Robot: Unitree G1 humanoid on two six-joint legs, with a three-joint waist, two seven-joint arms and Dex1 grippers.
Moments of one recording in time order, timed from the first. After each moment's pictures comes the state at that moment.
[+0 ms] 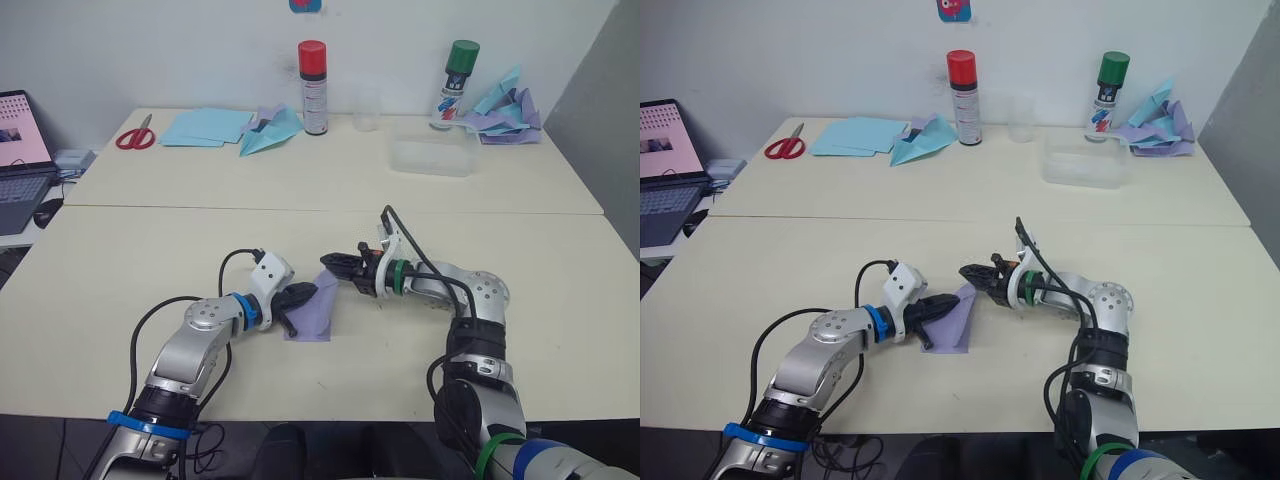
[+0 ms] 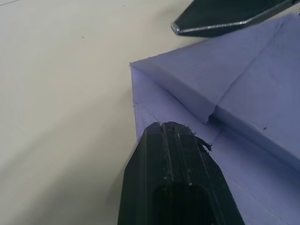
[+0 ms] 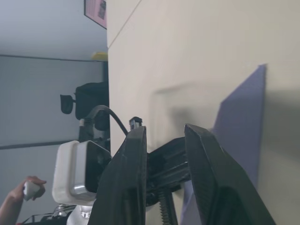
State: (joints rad) left arm -0.27 0.48 -0.14 0.00 -0.24 0.41 -0.75; right arm -0.71 0.13 -0.48 0.27 1.24 1.40 -0.31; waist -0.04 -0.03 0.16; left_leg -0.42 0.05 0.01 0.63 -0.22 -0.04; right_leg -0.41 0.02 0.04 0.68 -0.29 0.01
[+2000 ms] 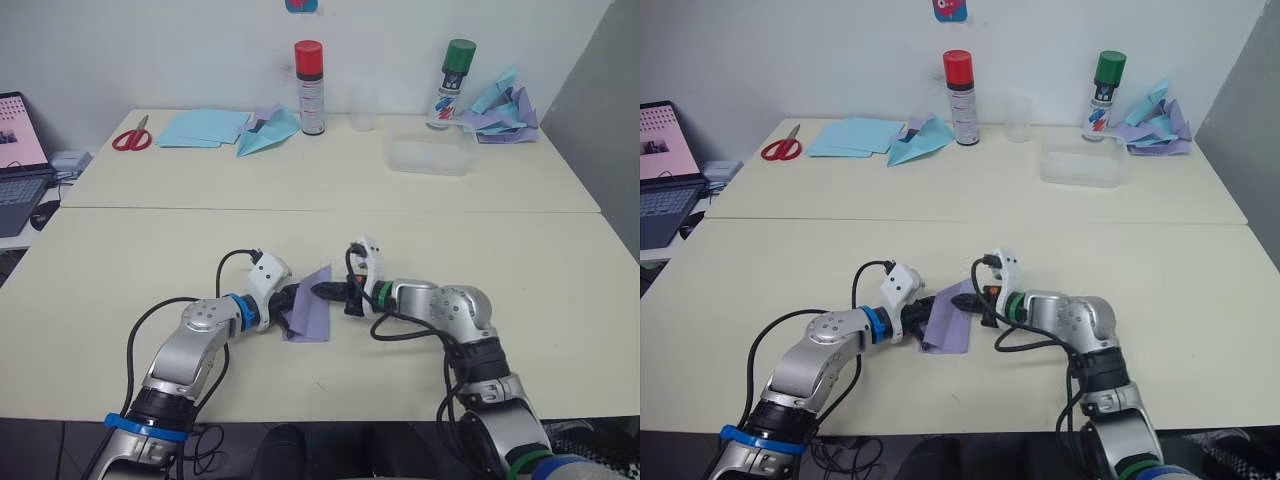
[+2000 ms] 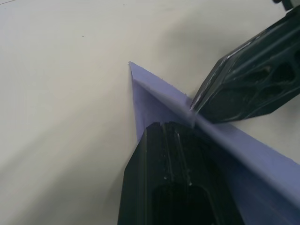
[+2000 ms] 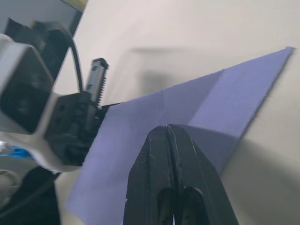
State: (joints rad) left arm -0.26 0.48 -0.13 -0.02 -0.24 0.42 -0.76; right arm -0.57 -0.04 0.08 0.09 0.69 1.13 0.33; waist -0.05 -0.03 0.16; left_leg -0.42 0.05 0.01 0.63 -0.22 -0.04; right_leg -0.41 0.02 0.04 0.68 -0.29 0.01
